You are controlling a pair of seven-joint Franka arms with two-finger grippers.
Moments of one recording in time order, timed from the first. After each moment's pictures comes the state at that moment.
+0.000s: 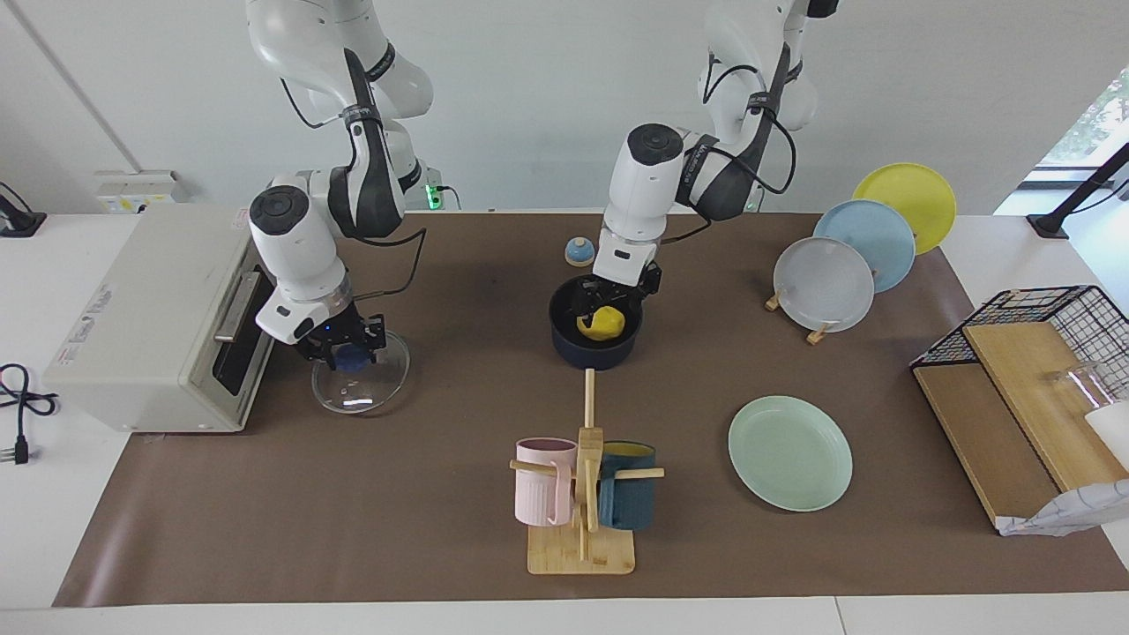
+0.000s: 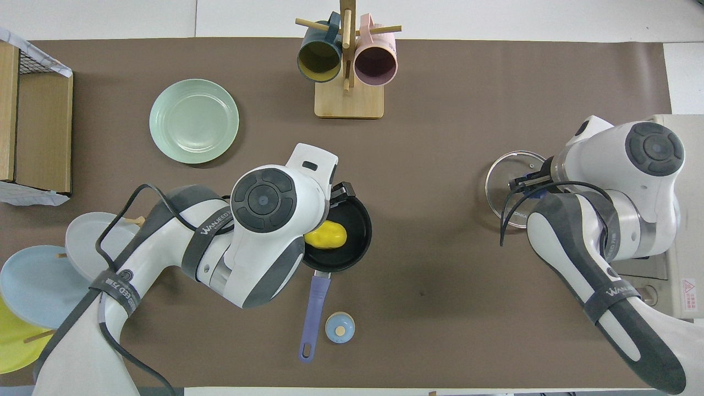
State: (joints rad) left arm -0.62 0.17 -0.07 -1.96 -0.03 2.25 -1.01; right arm -0.02 0.13 0.07 -2.14 -0.06 2.31 -0.11
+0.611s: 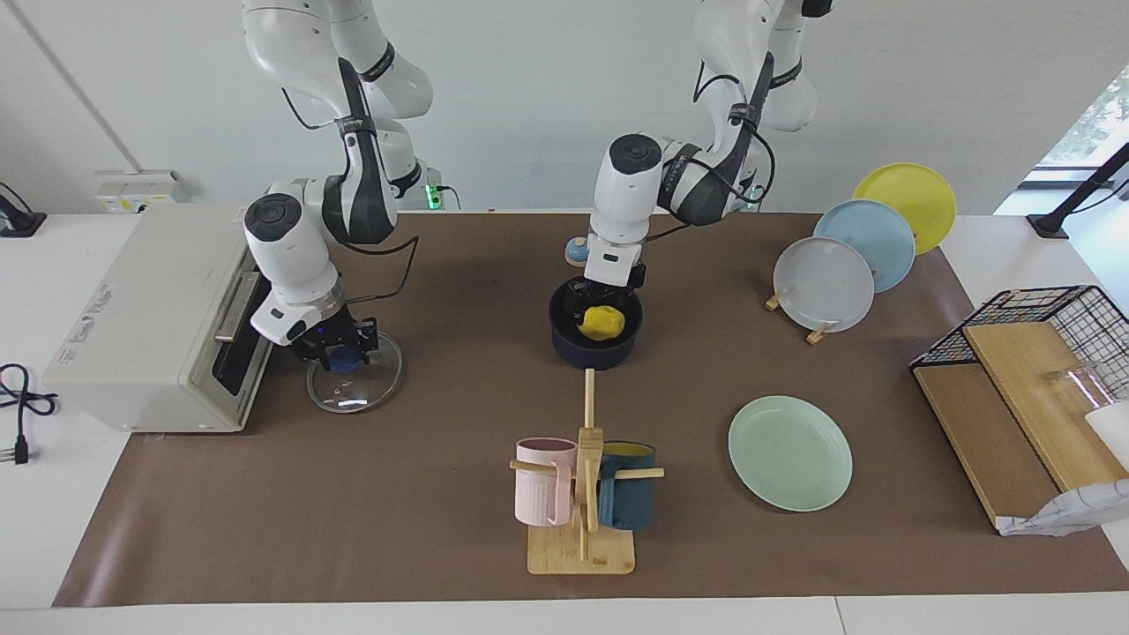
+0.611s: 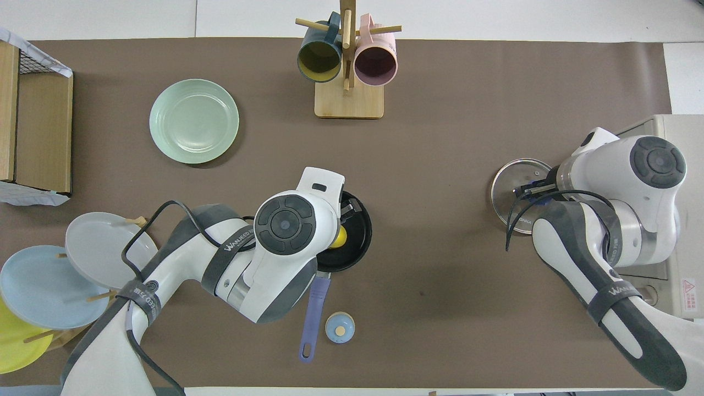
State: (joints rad) left arm -0.66 0.17 -0.07 -2.03 -0.03 2.29 -1.14; right arm -0.05 0.13 0.07 -2.19 -0.06 2.36 -0.12
